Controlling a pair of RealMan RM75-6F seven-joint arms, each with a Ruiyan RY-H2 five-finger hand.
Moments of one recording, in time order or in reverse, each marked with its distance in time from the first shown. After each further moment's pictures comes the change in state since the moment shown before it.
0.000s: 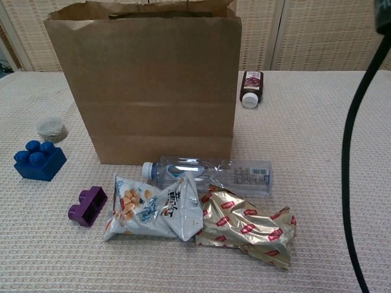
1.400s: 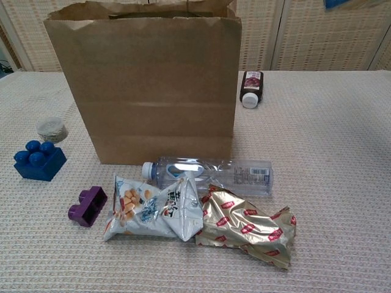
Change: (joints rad) left arm 0.003 -0.009 -0.005 -0.010 -0.013 0.008 0.037; right arm -0.341 0.633 -0.328 0.188 -0.223 -0.183 0.134
